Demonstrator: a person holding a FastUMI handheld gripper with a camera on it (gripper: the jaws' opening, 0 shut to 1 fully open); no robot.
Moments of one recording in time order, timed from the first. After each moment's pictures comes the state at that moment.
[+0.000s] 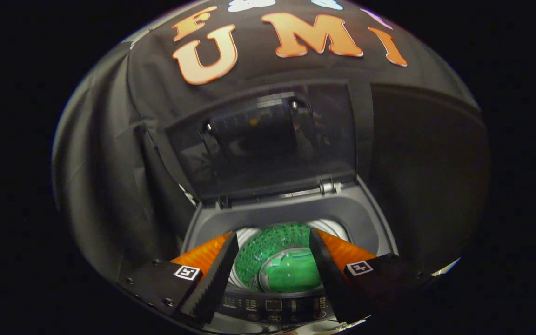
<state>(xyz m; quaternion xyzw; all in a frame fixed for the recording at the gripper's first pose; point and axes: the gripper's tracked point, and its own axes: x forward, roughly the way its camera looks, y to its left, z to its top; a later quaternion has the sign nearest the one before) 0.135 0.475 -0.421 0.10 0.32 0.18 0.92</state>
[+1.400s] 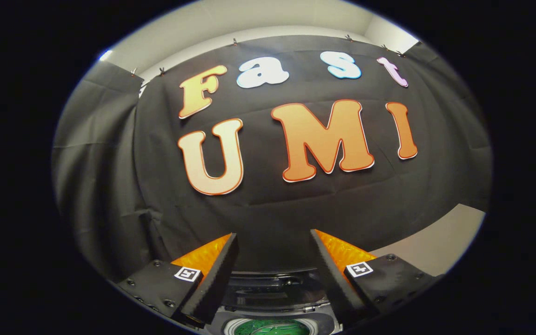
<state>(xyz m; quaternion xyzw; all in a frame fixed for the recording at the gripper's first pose) 0.306 0.439 -0.187 0.09 0.11 0.16 0.98</state>
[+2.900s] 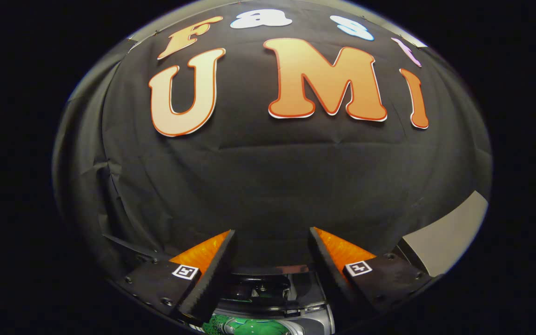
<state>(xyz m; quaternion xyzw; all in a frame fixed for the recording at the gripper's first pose) 0.391 0.452 -0.324 0.03 0.21 0.13 0.97</state>
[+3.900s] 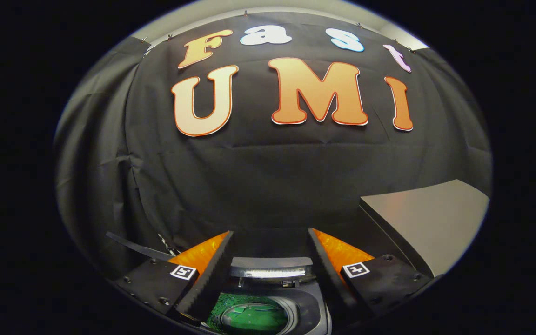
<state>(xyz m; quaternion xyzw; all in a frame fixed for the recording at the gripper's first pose) 0.259 0.419 -0.330 0.02 0.19 0.15 0.97</state>
